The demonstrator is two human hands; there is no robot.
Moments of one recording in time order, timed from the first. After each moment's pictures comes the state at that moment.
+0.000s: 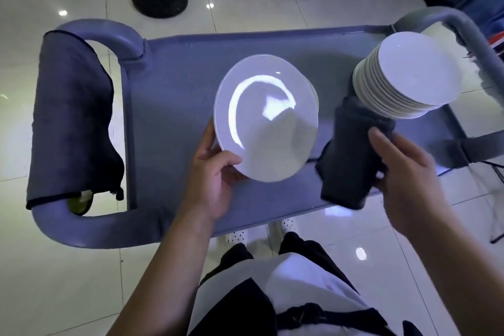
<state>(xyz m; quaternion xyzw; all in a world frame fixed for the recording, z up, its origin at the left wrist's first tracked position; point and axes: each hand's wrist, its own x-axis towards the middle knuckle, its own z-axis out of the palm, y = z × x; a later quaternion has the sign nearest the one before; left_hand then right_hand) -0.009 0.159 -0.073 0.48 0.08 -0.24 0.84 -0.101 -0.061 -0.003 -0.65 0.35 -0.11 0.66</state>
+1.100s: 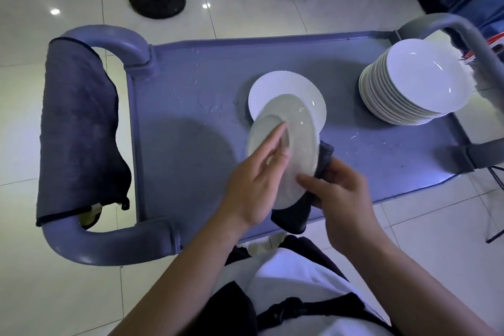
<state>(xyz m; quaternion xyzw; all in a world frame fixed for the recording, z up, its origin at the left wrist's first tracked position) -0.006 0.147 -0.058 0.68 -0.11 -0.29 0.66 -0.076 0.023 -0.028 -0.64 0.32 -0.05 0.69</state>
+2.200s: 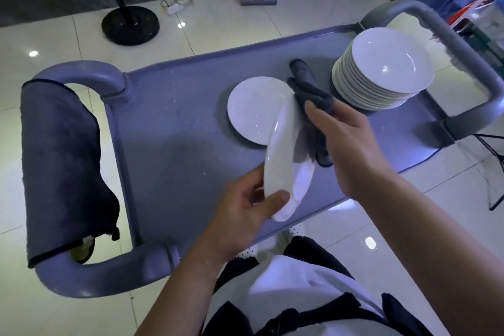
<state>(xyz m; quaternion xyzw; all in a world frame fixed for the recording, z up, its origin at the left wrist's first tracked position) -0.030 0.161 -0.048 0.58 -0.13 -0.37 0.71 -0.041 -0.017 0.010 -0.65 0.33 -0.12 0.68</state>
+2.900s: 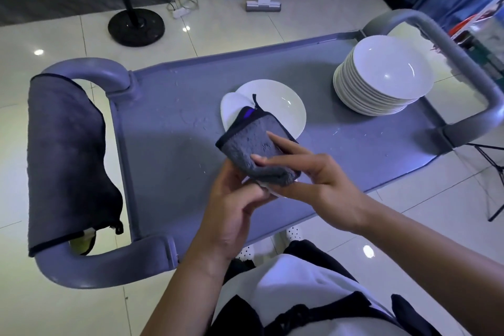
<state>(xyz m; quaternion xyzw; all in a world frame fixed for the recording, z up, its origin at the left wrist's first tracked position) -0.032 0.158 -0.051 0.45 -0.05 -0.32 0.83 -0.080 0.001 -0.003 -0.78 0.06 0.08 0.62</state>
